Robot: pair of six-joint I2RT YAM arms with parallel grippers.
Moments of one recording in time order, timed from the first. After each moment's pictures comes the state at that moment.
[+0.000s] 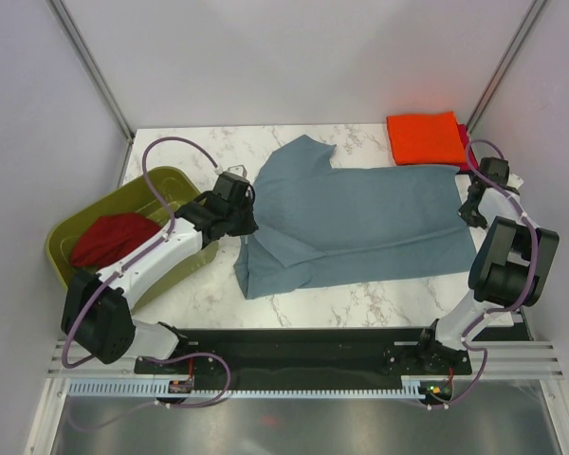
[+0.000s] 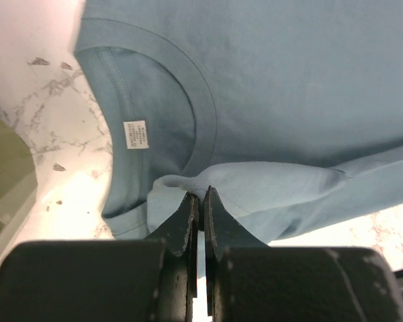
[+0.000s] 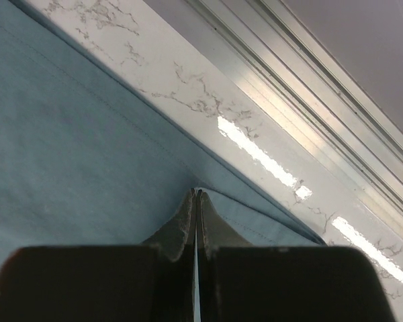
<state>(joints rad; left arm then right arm) -0.55 1.37 1.05 -0.52 -0.11 -0.59 -0.37 1.72 1.17 -0.46 0.30 0.41</state>
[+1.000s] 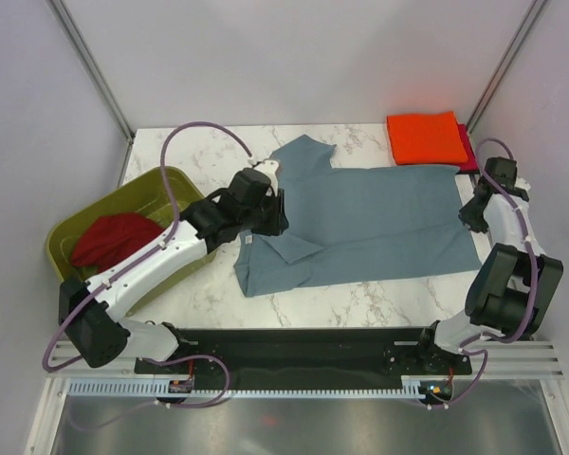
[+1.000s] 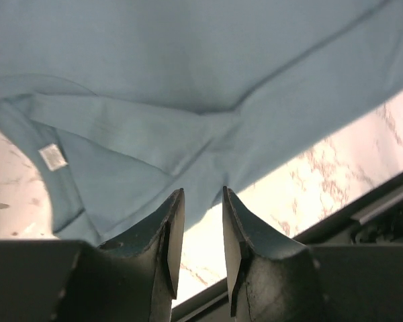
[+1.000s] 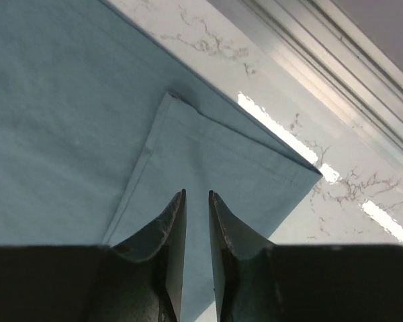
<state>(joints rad) -0.73 1.35 1.25 -0.60 -0.09 -0.46 -0.37 1.56 1.18 -0.65 0.23 0.50</state>
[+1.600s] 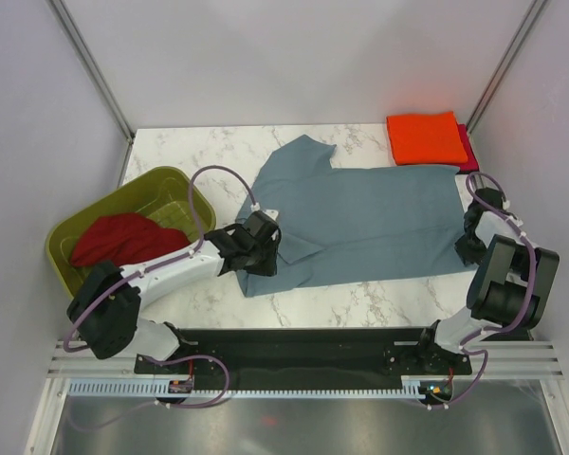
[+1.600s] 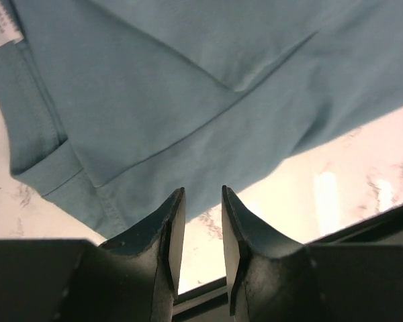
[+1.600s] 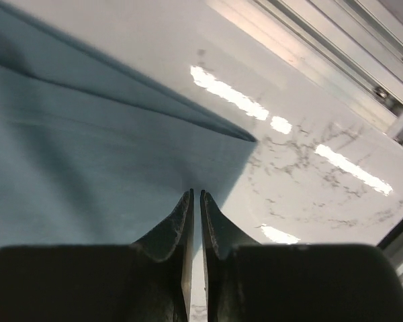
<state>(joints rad) -0.79 1.40 0.89 -0.48 -0.05 -0.55 -0.39 1.58 0.93 -0.60 0.36 0.56</state>
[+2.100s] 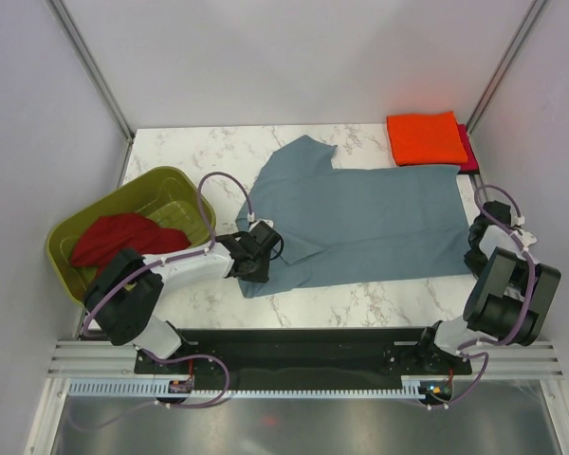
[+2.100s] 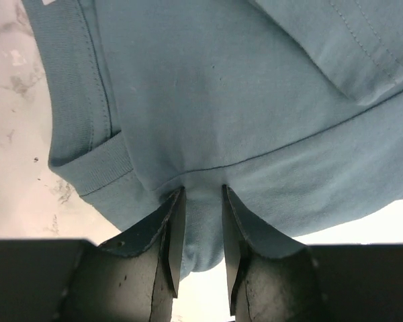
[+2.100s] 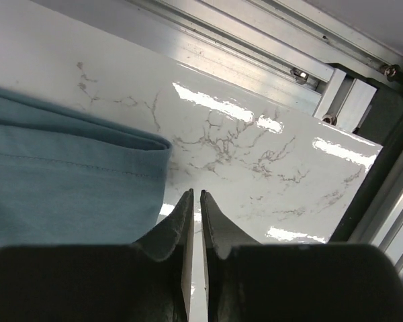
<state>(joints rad) -0.79 1.52 0.81 -0.46 -0.21 -0.58 -0.48 1.50 0.80 -0.56 0.47 0.61</state>
